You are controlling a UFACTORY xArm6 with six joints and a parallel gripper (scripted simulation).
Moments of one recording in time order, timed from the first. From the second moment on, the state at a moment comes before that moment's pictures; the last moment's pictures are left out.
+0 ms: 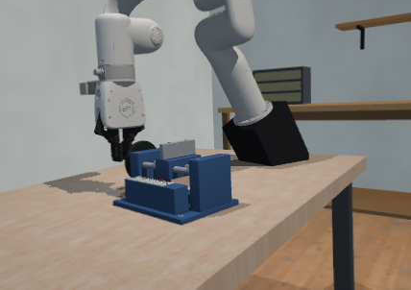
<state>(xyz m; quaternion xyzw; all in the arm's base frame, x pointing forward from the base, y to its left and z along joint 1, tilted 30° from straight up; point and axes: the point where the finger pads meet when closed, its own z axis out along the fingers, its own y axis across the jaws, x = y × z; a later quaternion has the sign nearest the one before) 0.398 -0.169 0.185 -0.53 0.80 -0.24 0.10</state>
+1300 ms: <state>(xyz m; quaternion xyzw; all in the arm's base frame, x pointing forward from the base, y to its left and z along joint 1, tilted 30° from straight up) 0.410 -0.175 0.176 -0.53 0.80 -0.24 0.10</state>
